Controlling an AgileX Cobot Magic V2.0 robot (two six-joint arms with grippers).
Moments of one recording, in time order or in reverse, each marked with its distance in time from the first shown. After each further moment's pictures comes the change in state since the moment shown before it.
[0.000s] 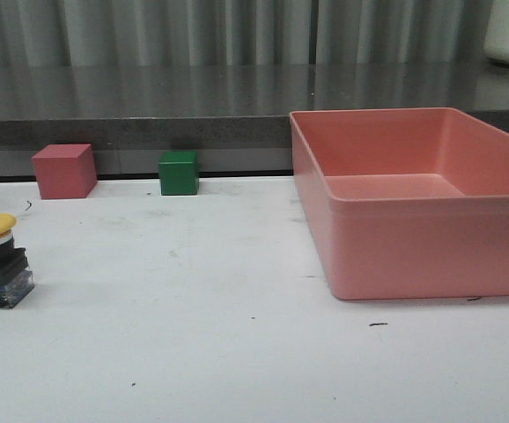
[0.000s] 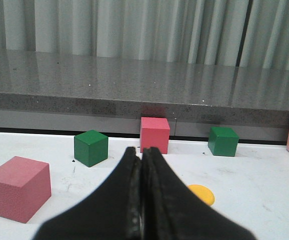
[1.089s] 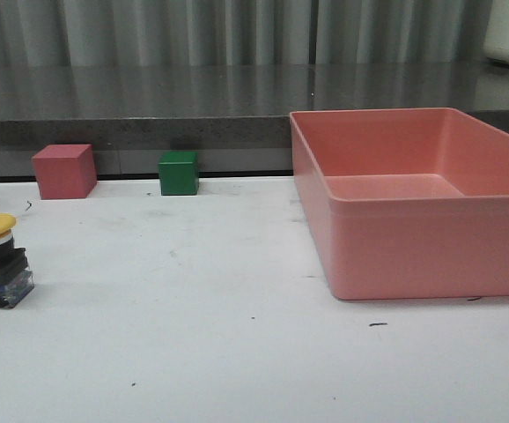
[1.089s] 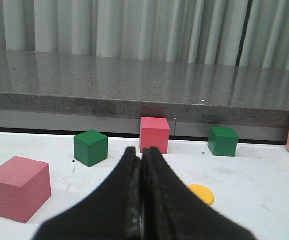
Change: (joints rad) left arm 0.000 0.000 0.000 0.000 0.000 0.000; right arm -0.545 -0.669 0.769 0.052 -0.723 0.000
